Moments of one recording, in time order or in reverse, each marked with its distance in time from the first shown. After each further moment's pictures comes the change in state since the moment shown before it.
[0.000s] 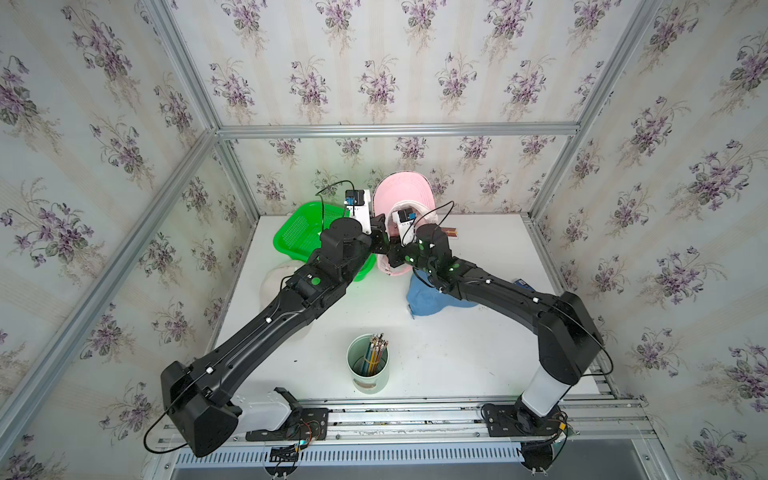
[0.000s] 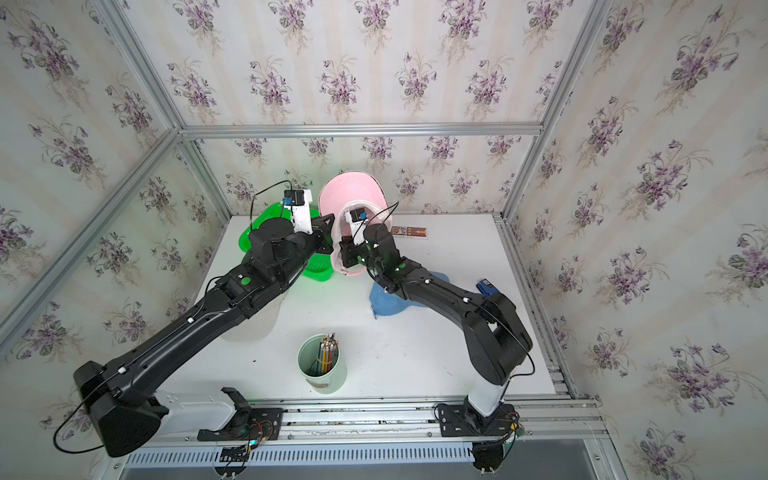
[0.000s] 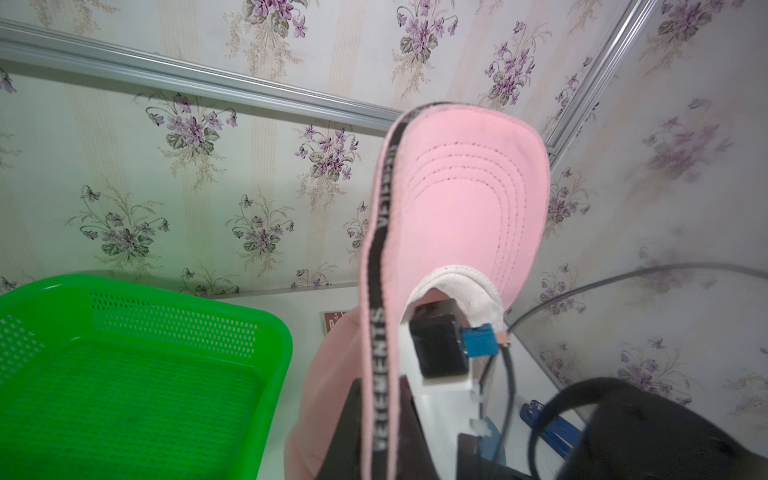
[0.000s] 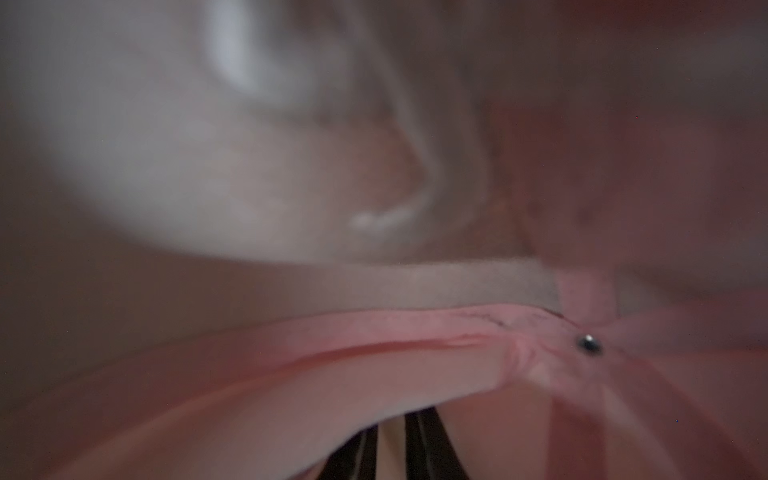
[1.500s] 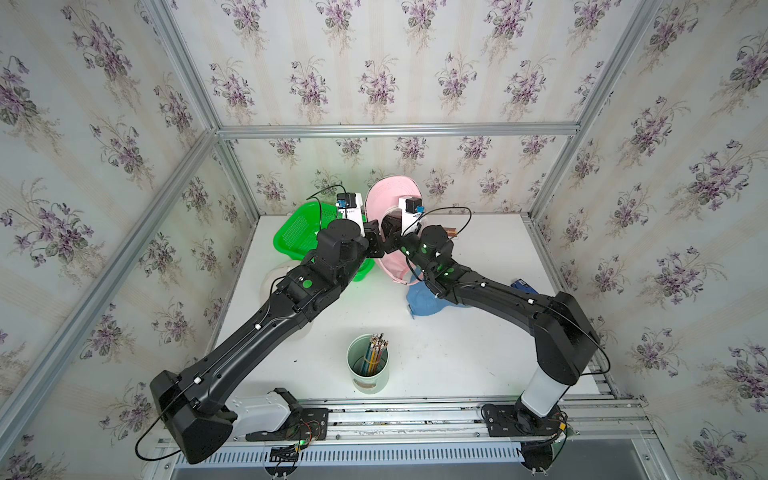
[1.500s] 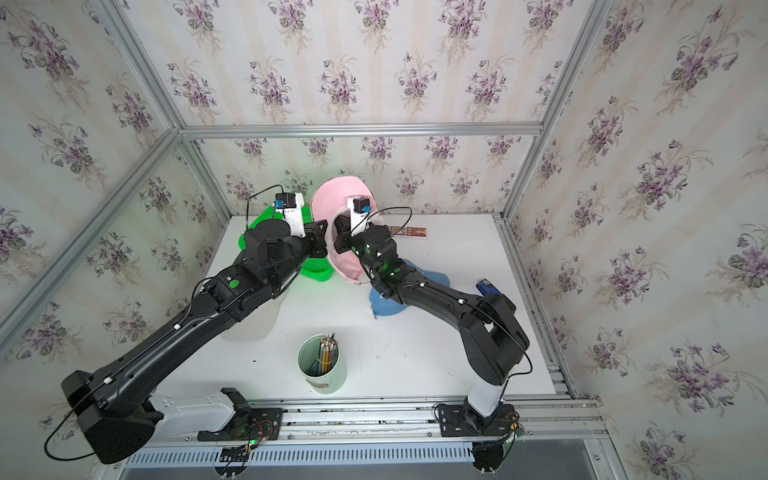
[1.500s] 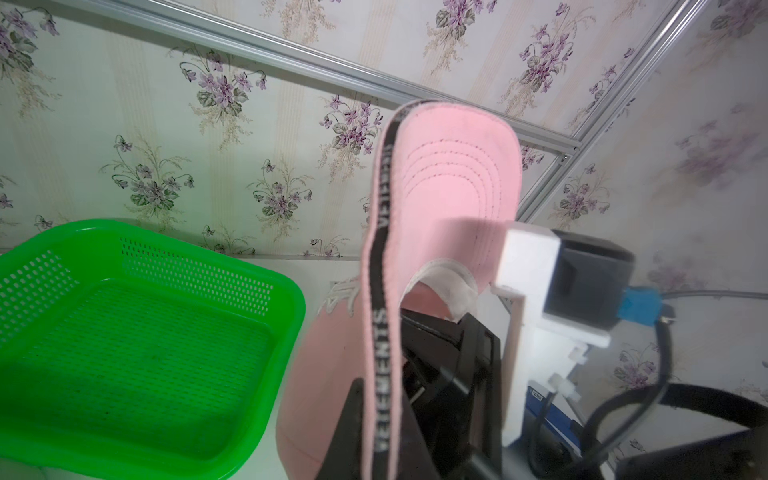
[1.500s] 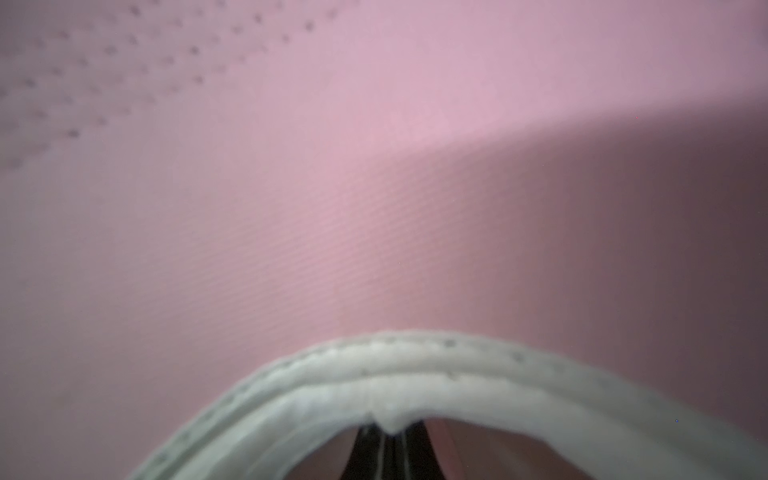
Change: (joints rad) left arm -0.013 -0.024 0.048 -0.169 -0.039 -0.091; right arm 0.043 0.006 0.002 0.359 0.198 -0.044
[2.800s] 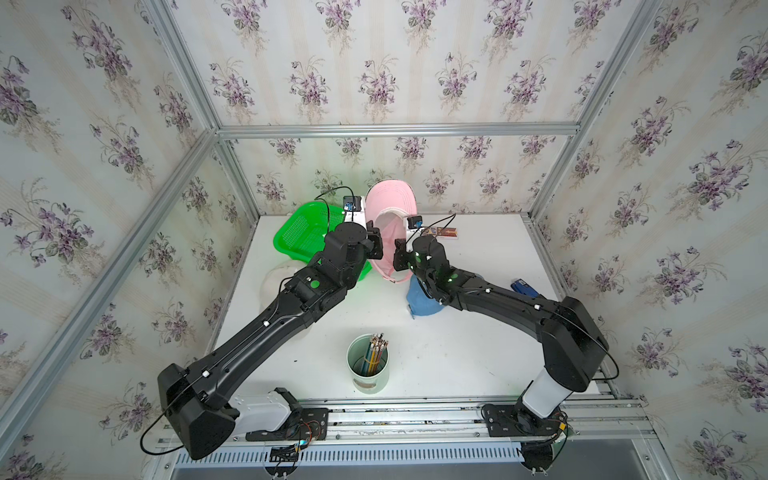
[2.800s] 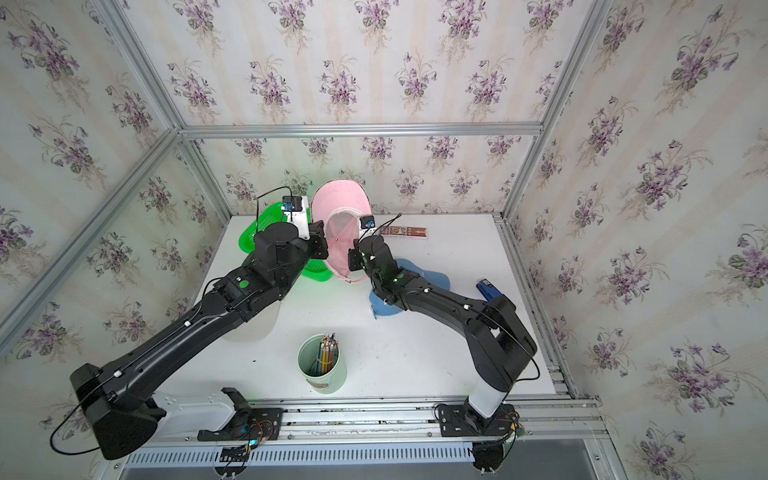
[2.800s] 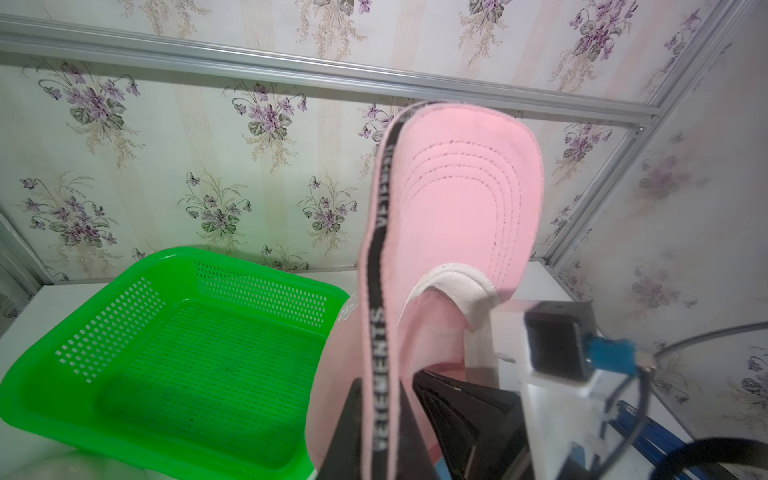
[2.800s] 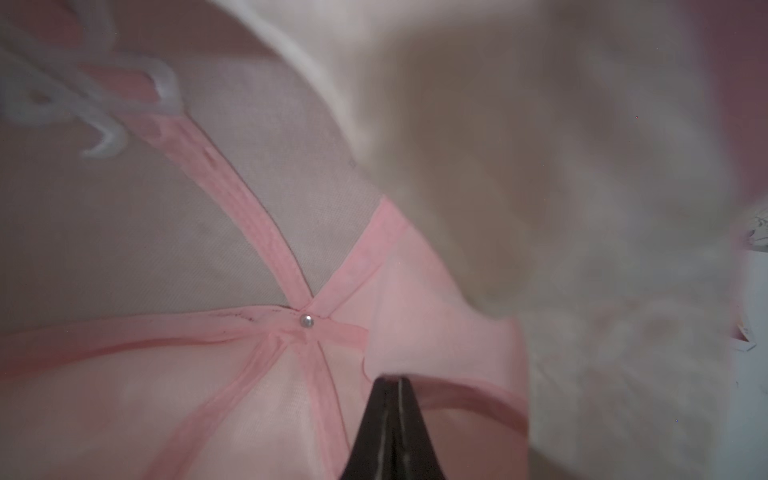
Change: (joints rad) left arm -0.015 0.023 -0.036 0.042 -0.143 0.150; right arm 0.017 -0.054 -0.082 -0.365 0.236 0.019
